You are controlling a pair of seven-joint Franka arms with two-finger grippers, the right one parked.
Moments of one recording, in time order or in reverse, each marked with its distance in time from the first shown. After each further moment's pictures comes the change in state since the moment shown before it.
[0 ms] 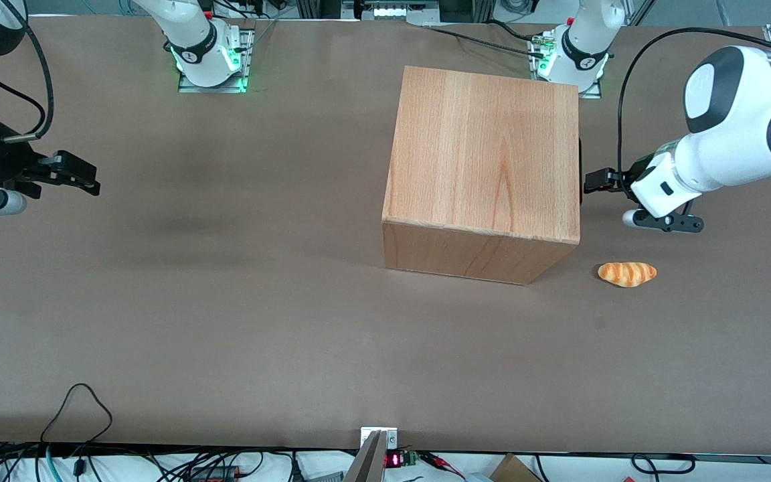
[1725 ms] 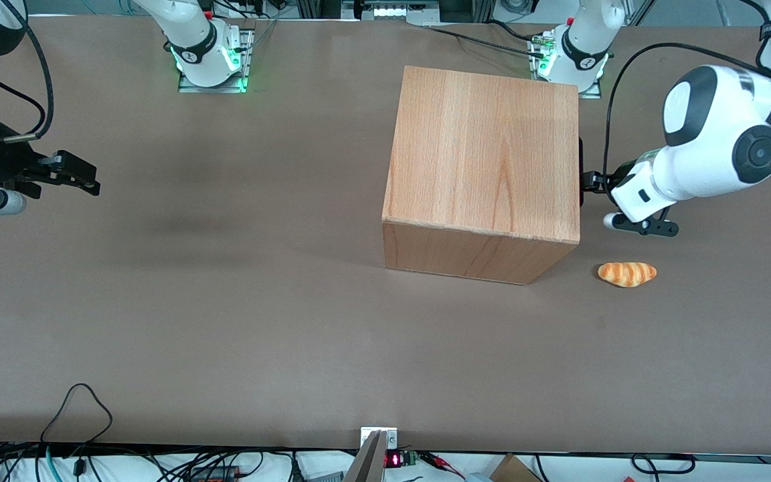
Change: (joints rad) arm 0.003 0.041 -0.017 -0.045 -0.004 0.029 0.025
